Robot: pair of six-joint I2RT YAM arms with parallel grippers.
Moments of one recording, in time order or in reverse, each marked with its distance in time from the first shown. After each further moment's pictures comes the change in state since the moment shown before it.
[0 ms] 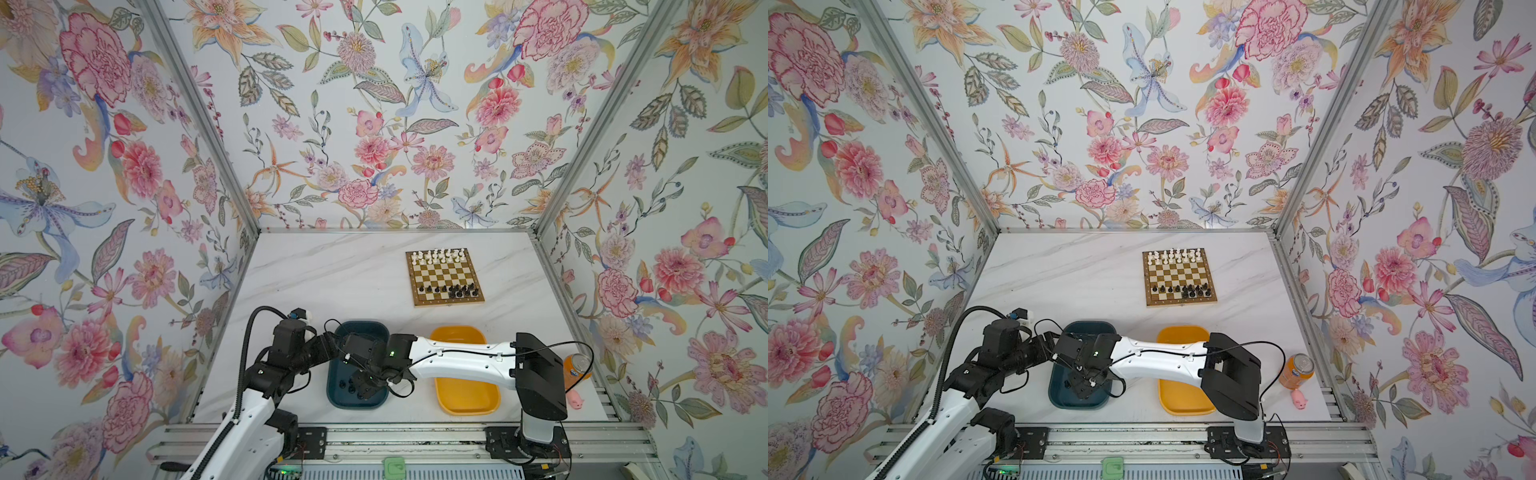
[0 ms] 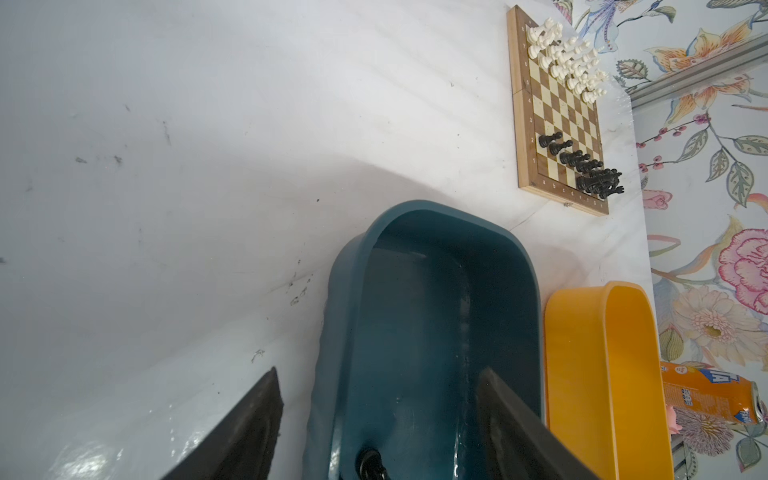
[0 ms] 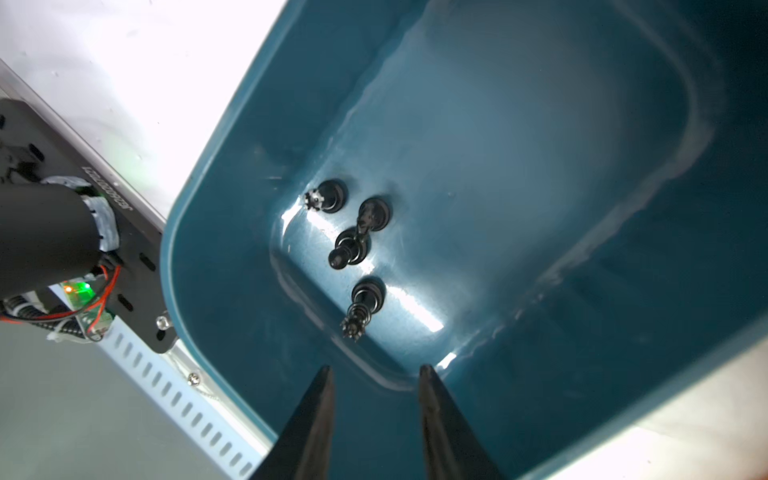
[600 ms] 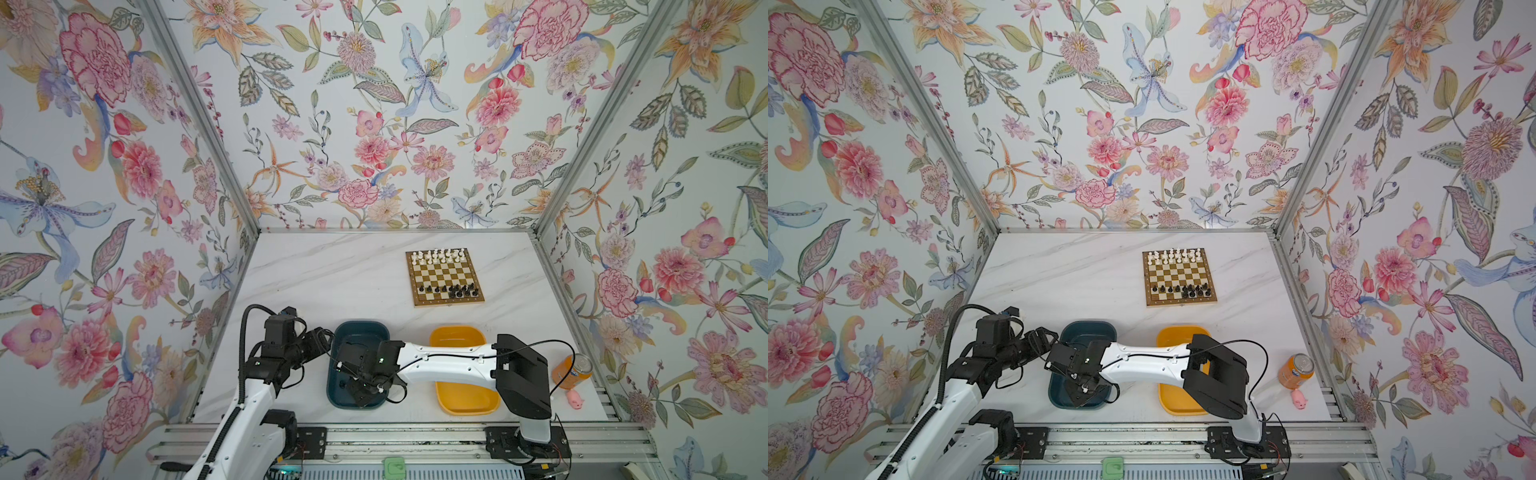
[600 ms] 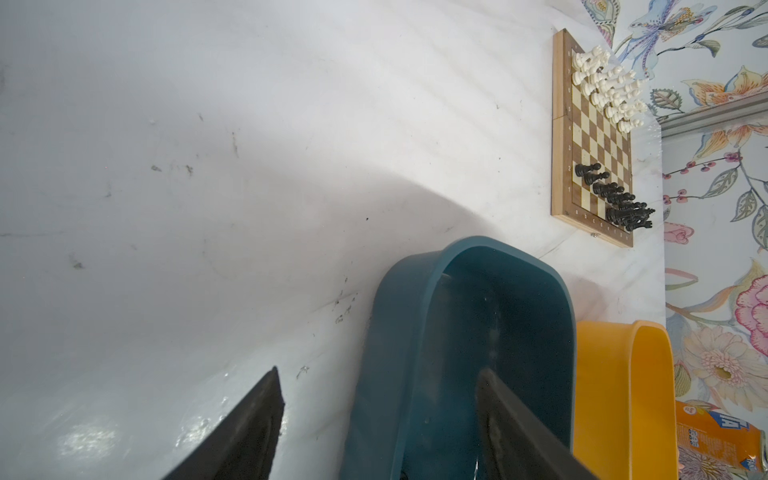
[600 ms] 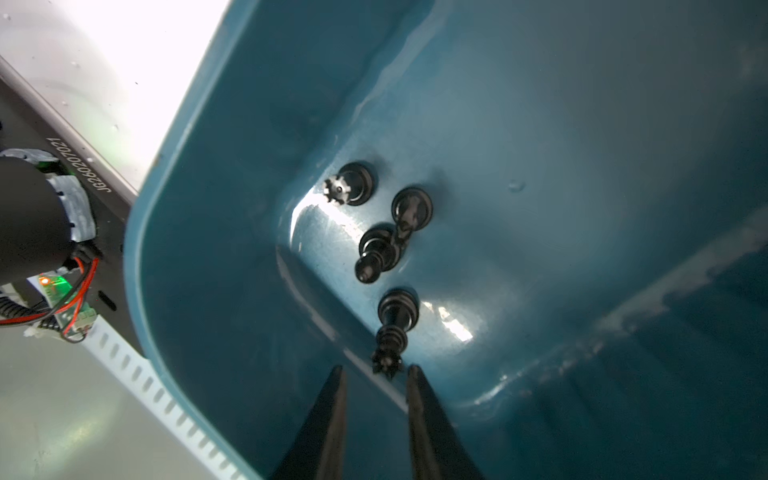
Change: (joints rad) left arm 0.174 0.088 0.010 0.012 0.093 0.064; right arm 0.018 0.080 0.024 0.025 -0.045 0.003
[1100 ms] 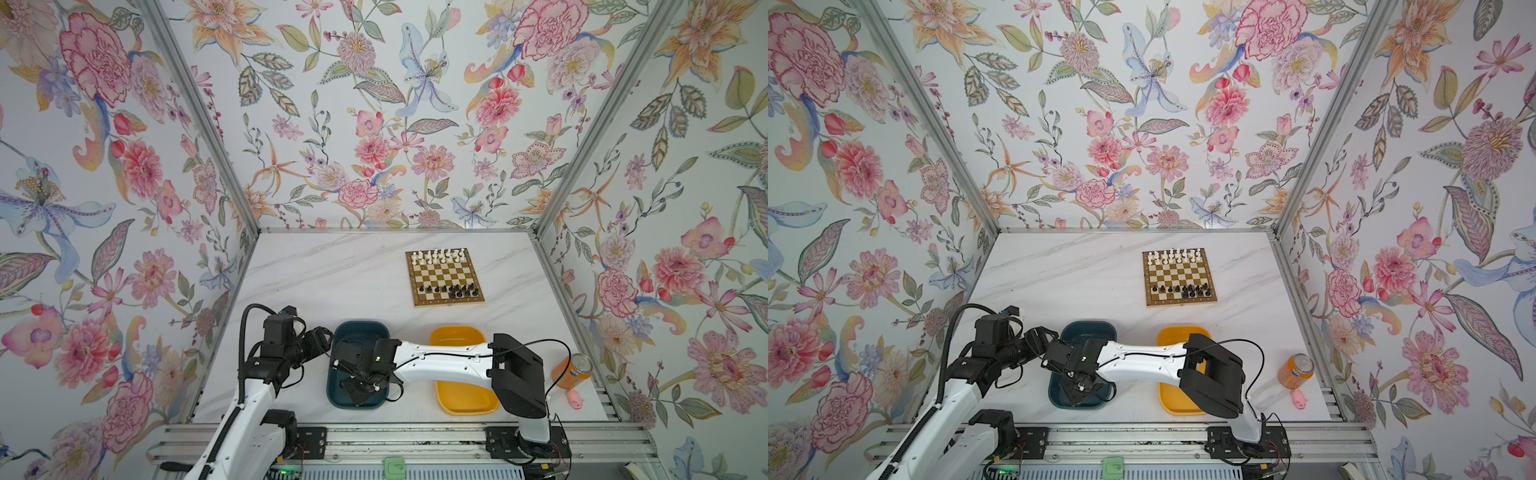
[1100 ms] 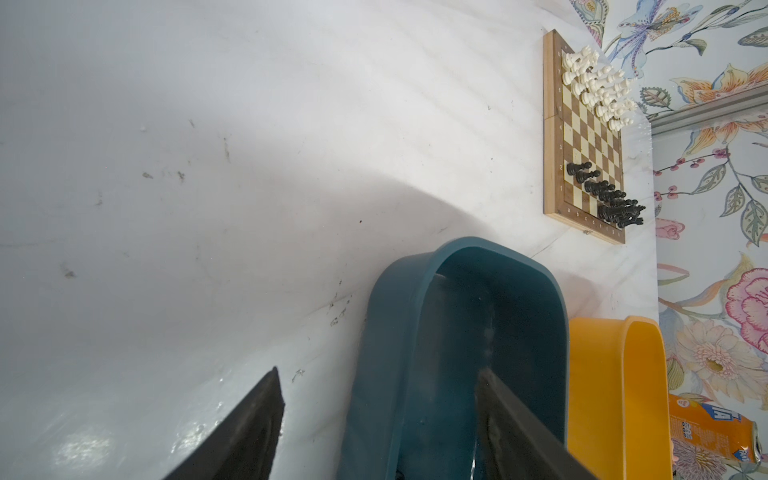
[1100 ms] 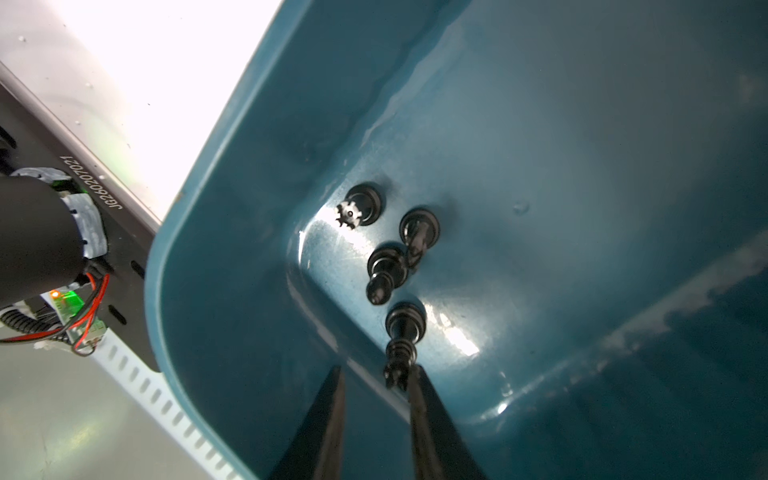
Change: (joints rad) left arm 0.010 0.000 0.000 0.007 0.017 0.011; right arm -0.007 0.027 0.038 -0.010 0.004 0.000
